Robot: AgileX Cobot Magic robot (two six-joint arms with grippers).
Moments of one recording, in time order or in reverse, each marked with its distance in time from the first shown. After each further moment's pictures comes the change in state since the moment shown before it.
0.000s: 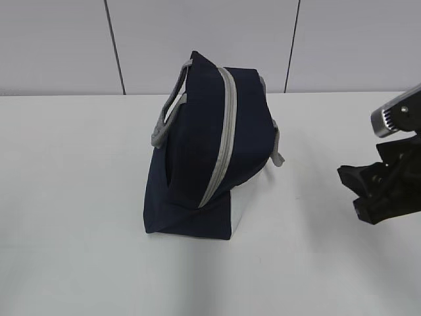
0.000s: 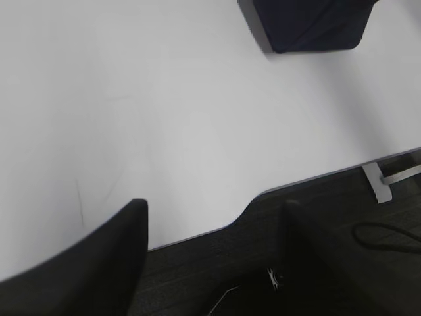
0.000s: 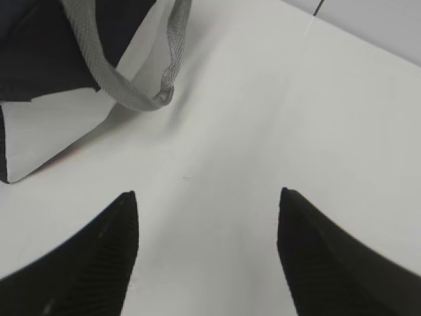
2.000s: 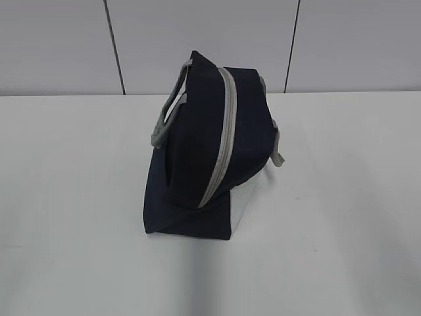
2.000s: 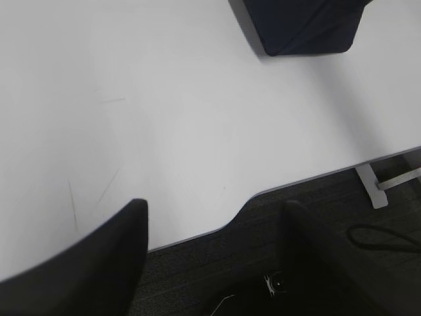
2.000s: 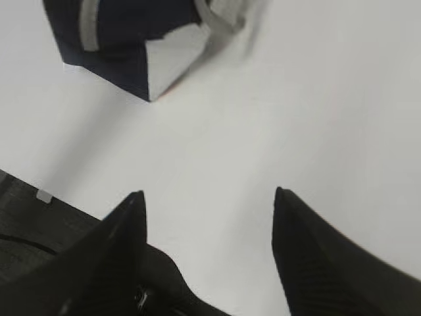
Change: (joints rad) left arm 0.000 -0.049 0.014 -0.014 0.007 0.000; right arm 0.136 -0.619 -0.148 1.521 0.740 -1.250
